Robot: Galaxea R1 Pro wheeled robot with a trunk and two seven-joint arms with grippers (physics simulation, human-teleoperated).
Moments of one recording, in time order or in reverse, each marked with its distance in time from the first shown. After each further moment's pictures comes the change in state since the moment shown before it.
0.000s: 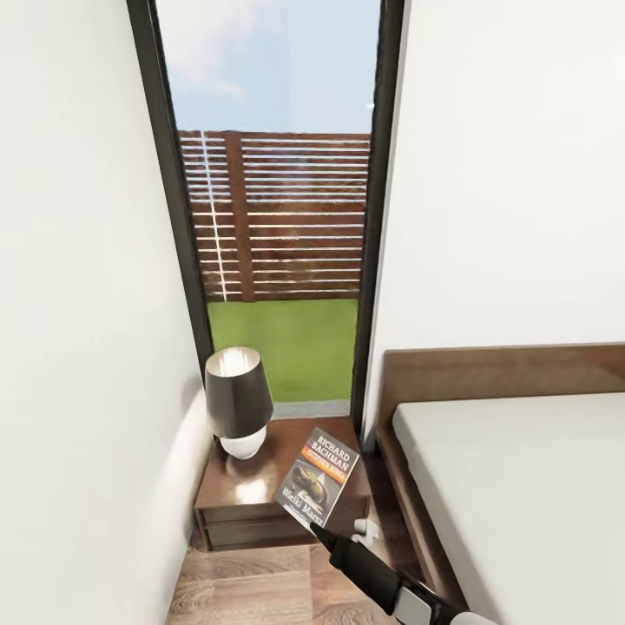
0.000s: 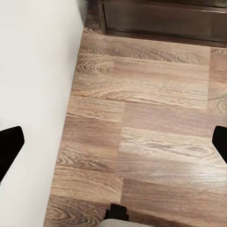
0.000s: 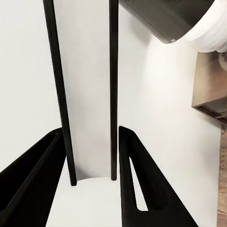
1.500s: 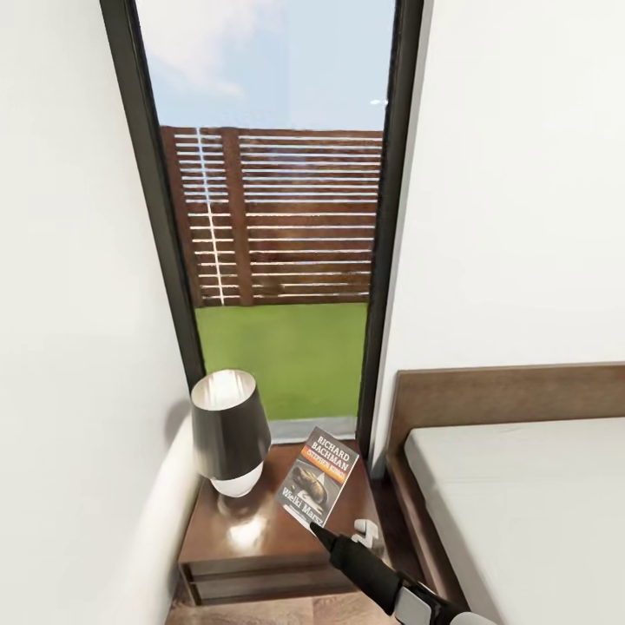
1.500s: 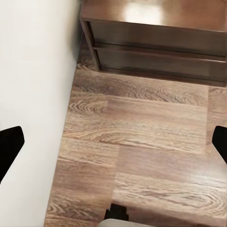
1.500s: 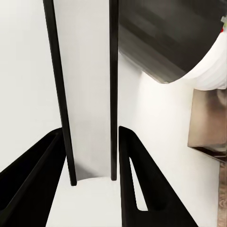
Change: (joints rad) left arm 0.000 0.000 0.000 0.001 0.000 0.000 0.000; right arm 0.000 0.000 -0.001 0.000 0.000 0.000 0.000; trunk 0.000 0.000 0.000
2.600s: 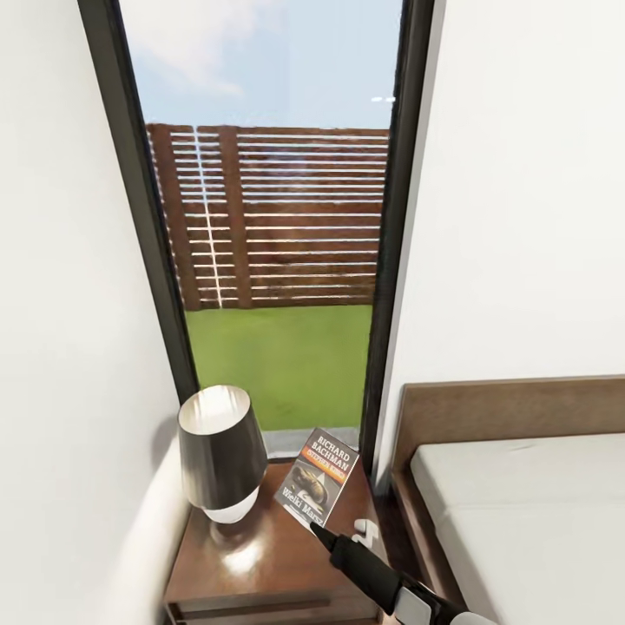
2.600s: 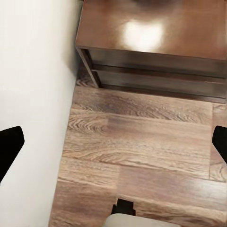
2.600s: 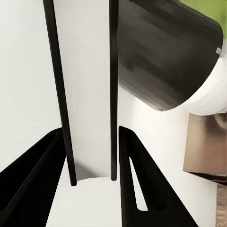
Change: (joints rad) left arm -0.001 0.000 -0.013 0.040 0.000 -0.021 0.000; right arm 0.000 0.000 0.000 0.000 -0.001 0.000 -0.001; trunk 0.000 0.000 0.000
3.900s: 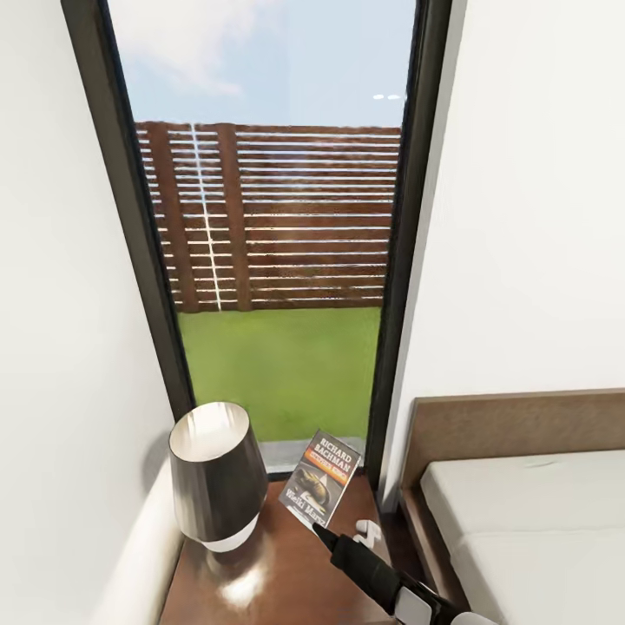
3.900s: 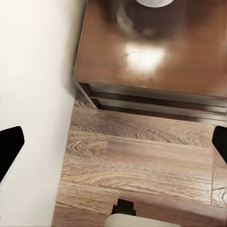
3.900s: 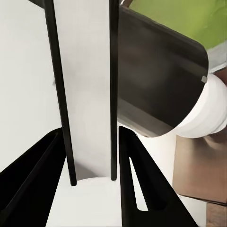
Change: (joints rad) left arm 0.000 0.000 -0.001 0.001 0.000 -0.002 0.000; right arm 0.000 -0.001 -0.001 -0.001 -0.001 0.001 -0.054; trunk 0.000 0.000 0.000
